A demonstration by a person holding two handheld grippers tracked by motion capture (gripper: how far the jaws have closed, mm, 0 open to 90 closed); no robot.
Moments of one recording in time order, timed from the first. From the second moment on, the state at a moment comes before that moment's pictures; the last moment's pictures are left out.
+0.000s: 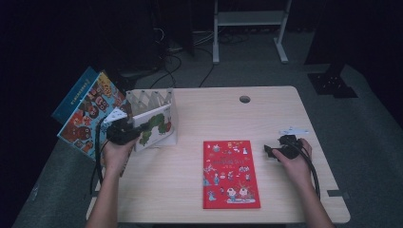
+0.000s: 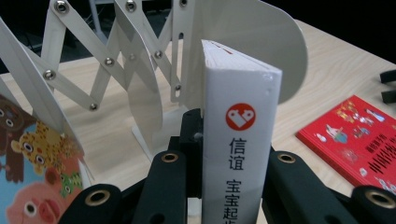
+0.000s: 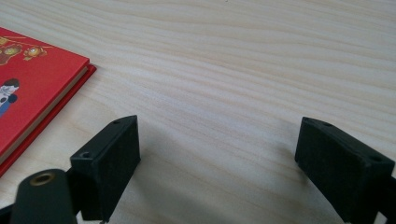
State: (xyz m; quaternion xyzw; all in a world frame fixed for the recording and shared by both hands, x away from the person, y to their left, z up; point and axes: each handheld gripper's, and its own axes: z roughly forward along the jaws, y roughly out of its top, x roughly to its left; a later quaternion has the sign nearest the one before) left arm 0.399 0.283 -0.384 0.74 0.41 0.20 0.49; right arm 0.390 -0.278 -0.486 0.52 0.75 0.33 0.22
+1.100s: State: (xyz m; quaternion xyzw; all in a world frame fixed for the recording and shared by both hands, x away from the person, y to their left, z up) left arm 0.403 0.264 -0.426 0.77 0.42 0.21 0.44; right arm 0.390 -0.278 -0.486 0.52 0.75 0.33 0.22
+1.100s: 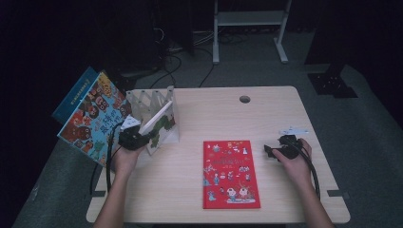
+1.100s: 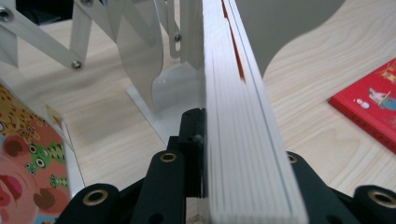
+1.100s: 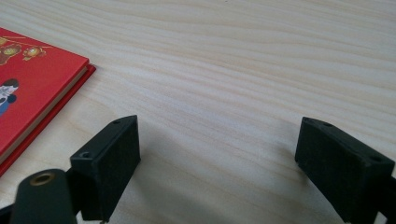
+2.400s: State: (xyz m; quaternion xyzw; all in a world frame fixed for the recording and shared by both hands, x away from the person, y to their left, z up) left arm 0.370 0.255 -0.433 0.83 0.37 0.16 0.38; right arm 0.389 -0.278 -0.486 0.52 0.75 0.33 0.22
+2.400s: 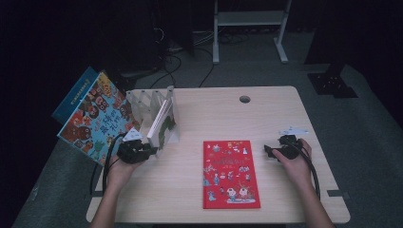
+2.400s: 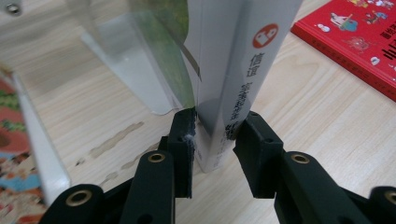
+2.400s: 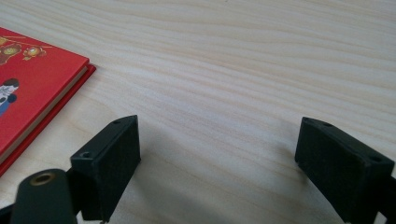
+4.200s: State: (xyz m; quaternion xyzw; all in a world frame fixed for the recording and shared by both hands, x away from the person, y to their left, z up) left arm 0.393 0.201 -0.440 0.83 0.37 0.18 0.39; right arm 0.389 -0.278 -0.486 0.52 0.75 0.33 0.22
